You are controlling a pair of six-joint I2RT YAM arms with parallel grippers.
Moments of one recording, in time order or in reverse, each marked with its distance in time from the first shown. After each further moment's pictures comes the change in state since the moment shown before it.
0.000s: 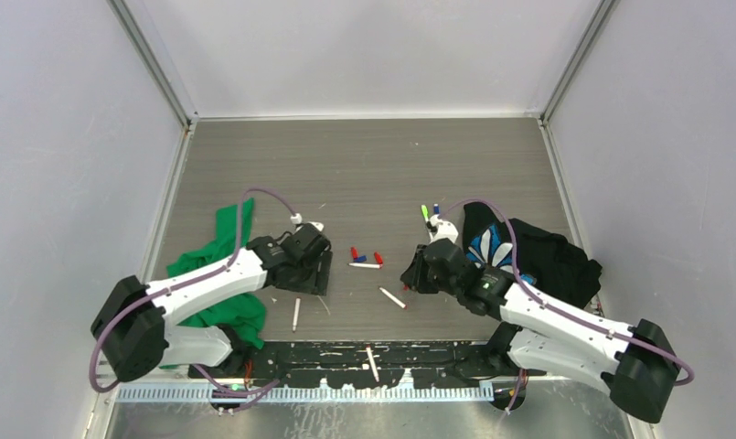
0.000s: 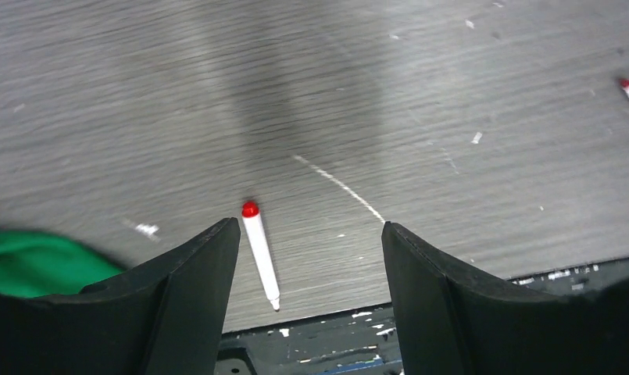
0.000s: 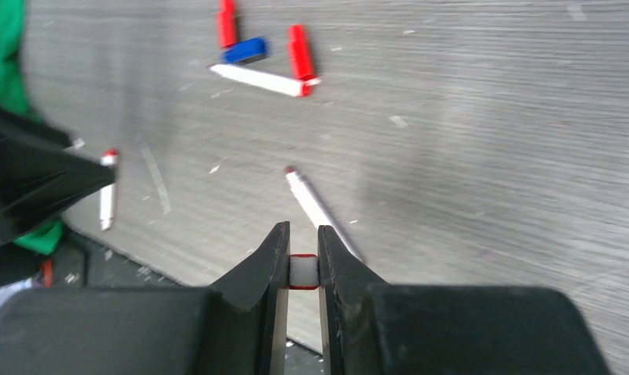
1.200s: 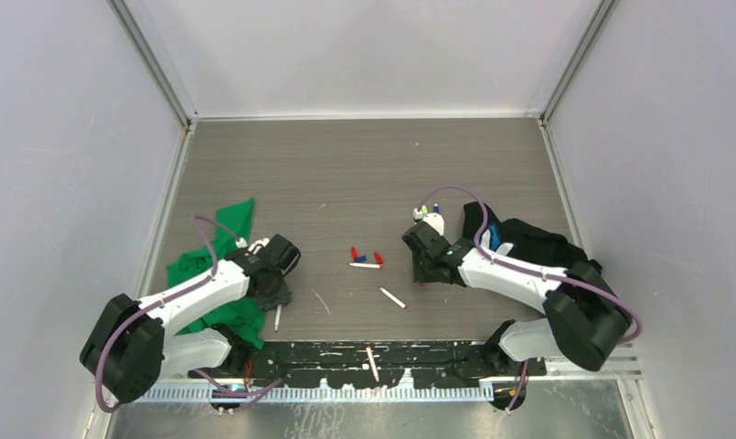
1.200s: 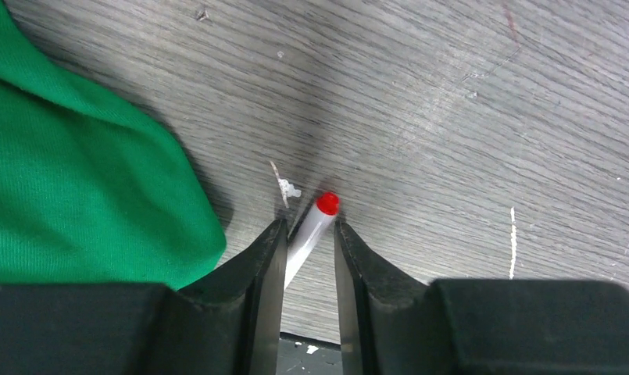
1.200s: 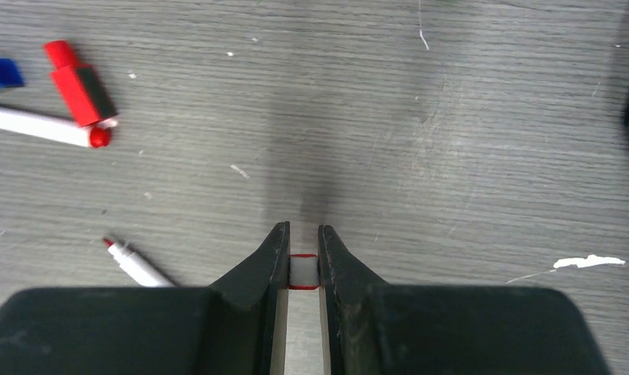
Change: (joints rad) left arm 0.213 -0.124 -0.233 -0.088 -0.090 -0.394; right arm -0.152 0.411 0.138 -0.097 0.092 -0.200
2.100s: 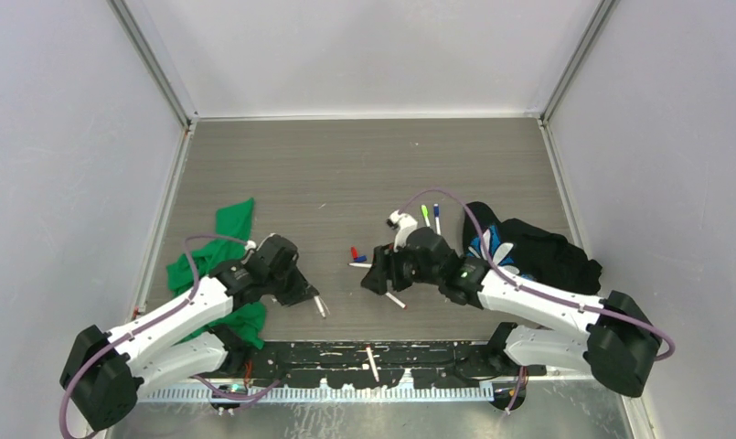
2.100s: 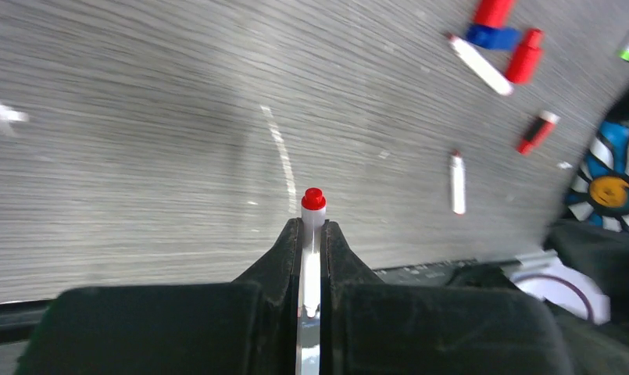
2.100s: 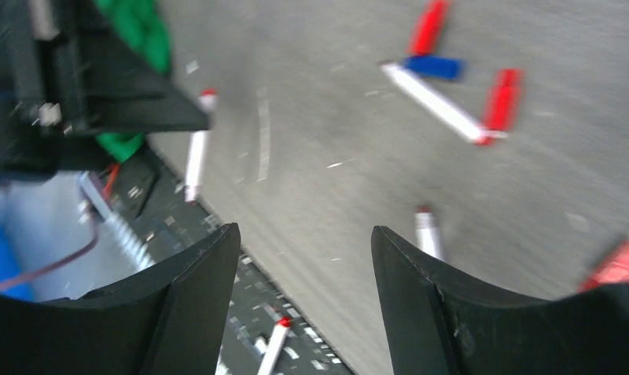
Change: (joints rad) left arm -0.067 -0.214 -0.019 0.159 0.225 -0.219; right arm 0.108 -0.193 -0.048 0.307 -0.372 -0.048
